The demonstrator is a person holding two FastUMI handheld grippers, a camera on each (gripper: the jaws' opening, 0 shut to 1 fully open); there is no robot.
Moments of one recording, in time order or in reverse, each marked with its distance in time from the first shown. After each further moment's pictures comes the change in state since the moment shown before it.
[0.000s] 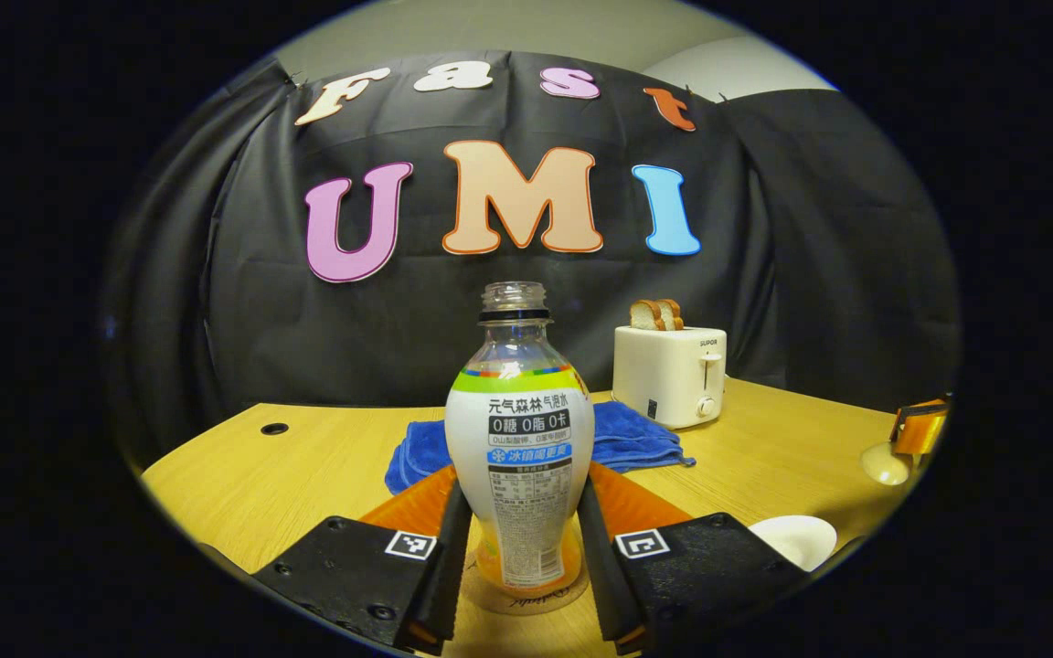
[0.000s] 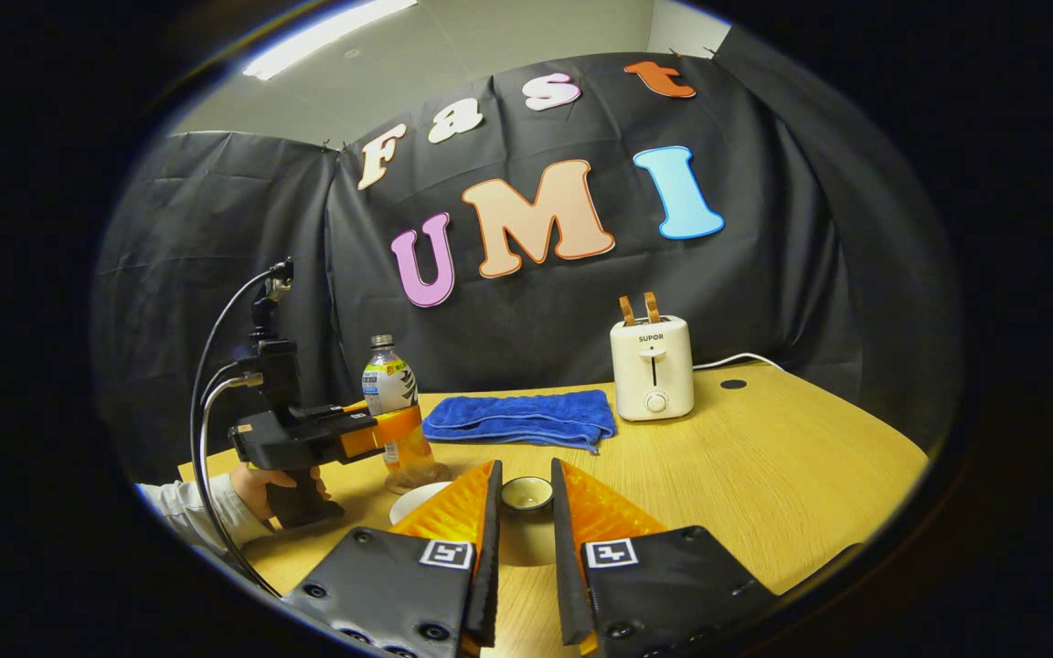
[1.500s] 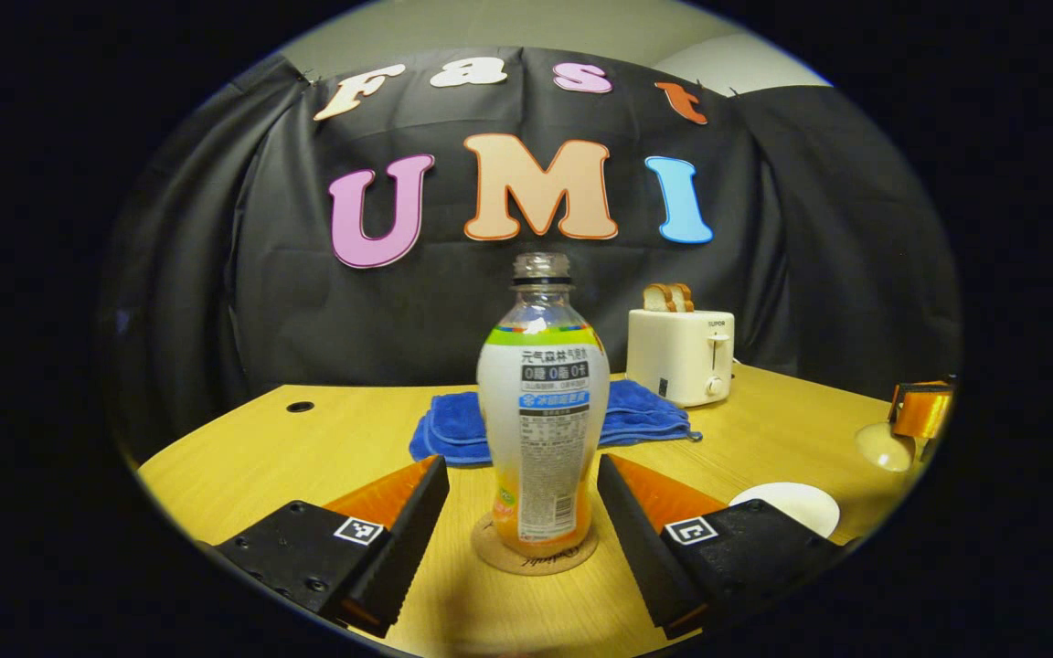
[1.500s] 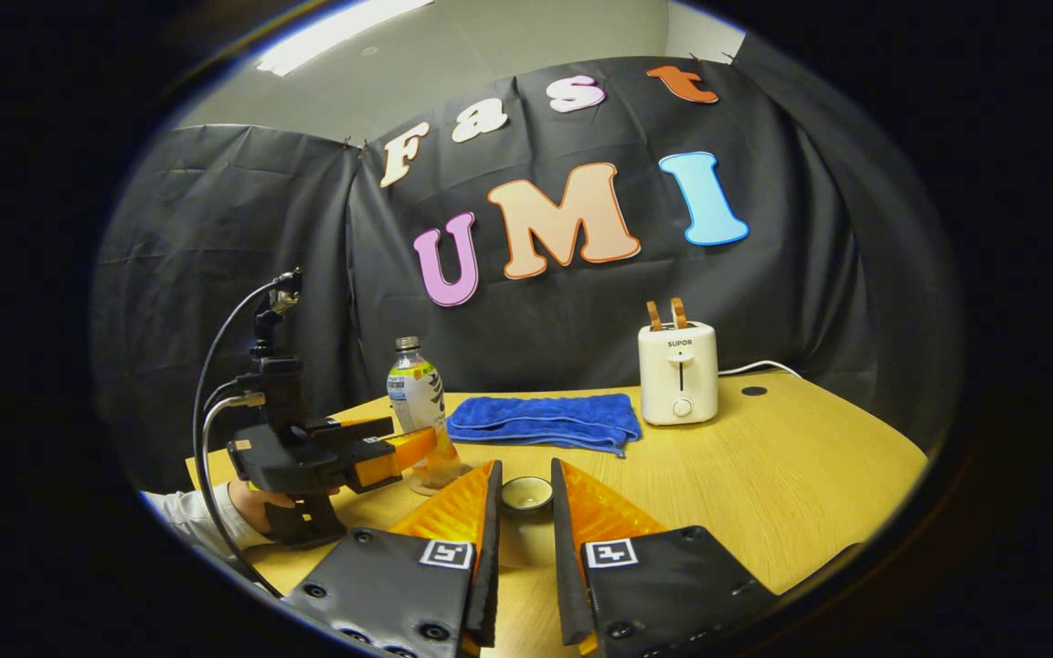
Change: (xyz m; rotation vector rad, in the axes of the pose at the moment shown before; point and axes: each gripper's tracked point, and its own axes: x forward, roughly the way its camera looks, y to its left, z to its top) left arm -0.042 0.015 -0.016 -0.004 0.013 0.084; right arm 0.000 0.034 0.002 -0.028 -0.018 0.063
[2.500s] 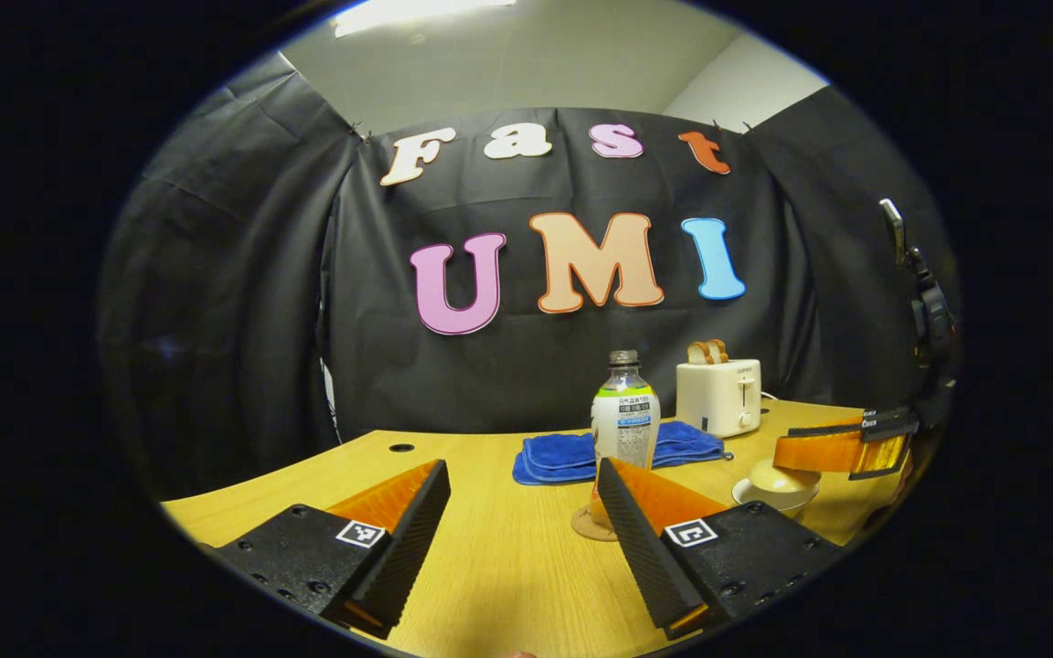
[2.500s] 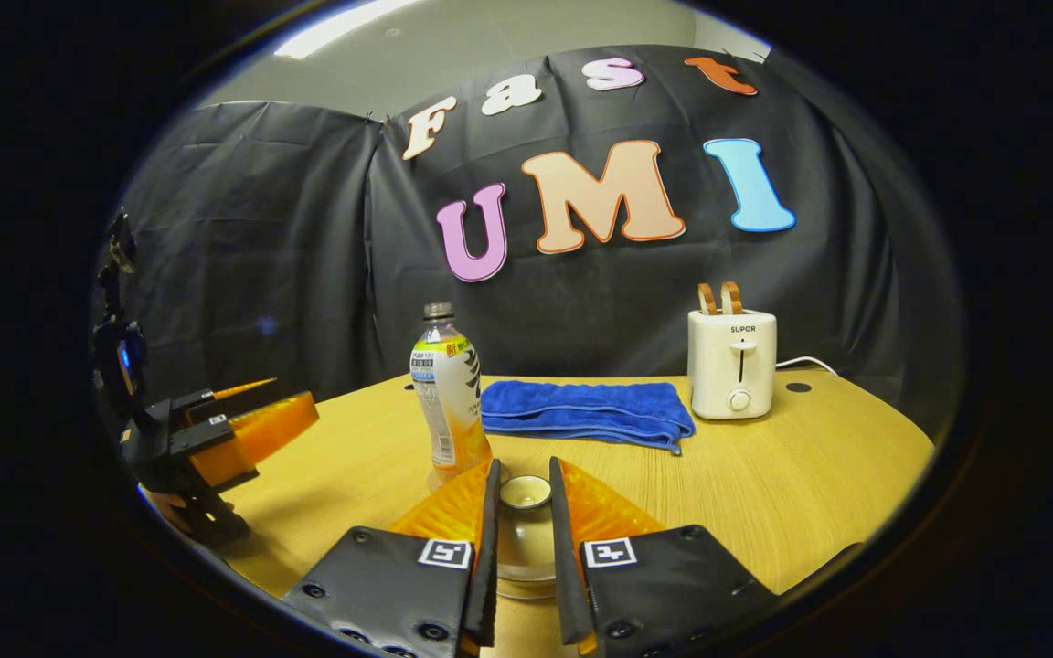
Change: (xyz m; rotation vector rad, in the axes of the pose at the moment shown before) left arm -0.111 0.062 0.037 0.027 -0.195 0.160; right arm 0.060 0.046 -0.037 -0.047 0.079 0.033
